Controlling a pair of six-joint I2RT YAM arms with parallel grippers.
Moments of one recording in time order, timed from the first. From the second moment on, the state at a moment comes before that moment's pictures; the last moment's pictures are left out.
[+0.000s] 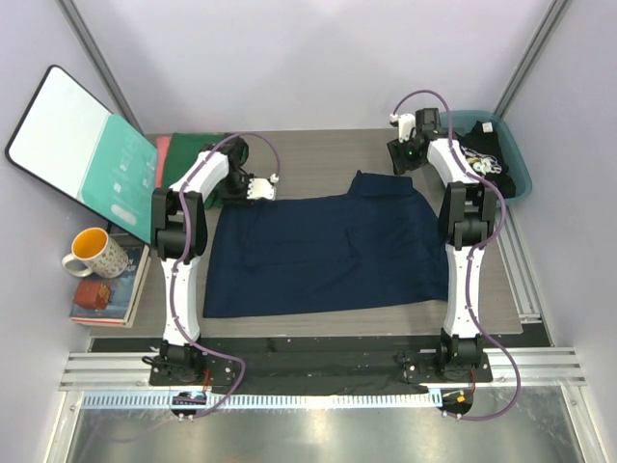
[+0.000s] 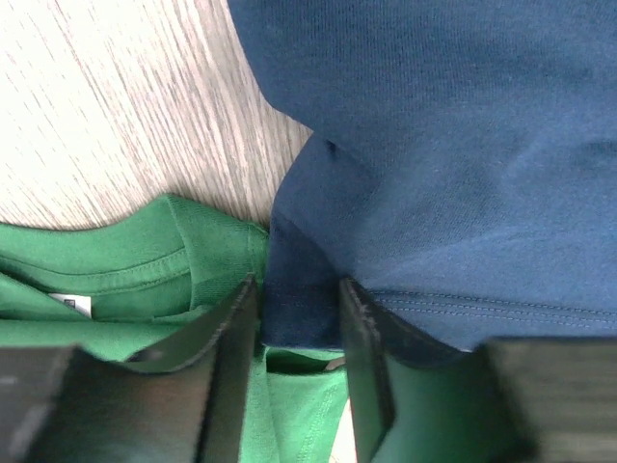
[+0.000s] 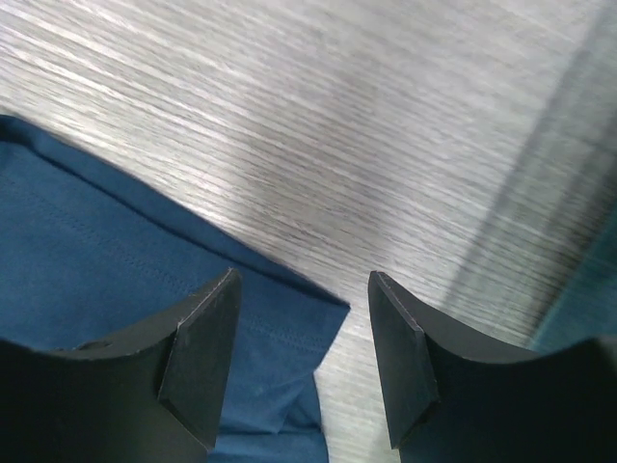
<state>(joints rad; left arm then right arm) -0.17 2.29 1.92 -0.99 0.07 1.51 0.03 2.43 2.16 -0.66 -0.18 -0.37</state>
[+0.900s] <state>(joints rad) -0.17 2.29 1.92 -0.99 0.05 1.51 -0.02 2.38 2.02 -0.71 -0.24 -0.33</state>
